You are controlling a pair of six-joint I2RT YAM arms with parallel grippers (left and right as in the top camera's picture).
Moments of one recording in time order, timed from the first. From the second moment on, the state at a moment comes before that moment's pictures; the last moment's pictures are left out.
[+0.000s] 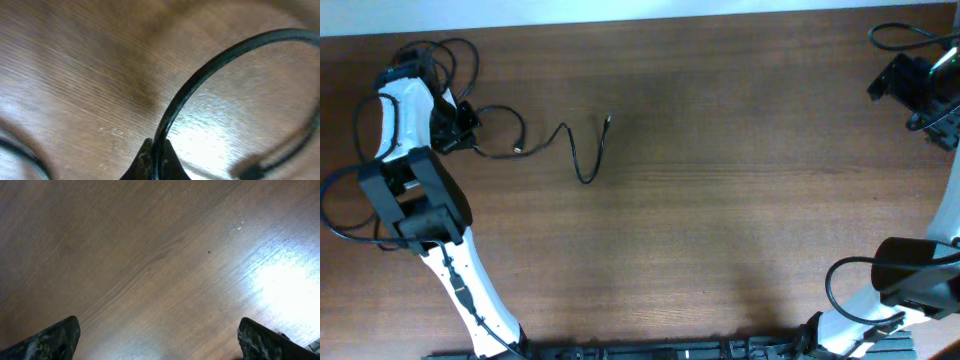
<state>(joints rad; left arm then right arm) 0.31 2.43 2.10 -1.21 0.08 -0.23 -0.34 1.84 2.13 -1.62 0.03 0.45</state>
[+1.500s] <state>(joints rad) 0.06 2.18 2.14 -1.33 -0.16 -0.31 -0.34 1.84 2.13 -1.62 0.03 0.45</state>
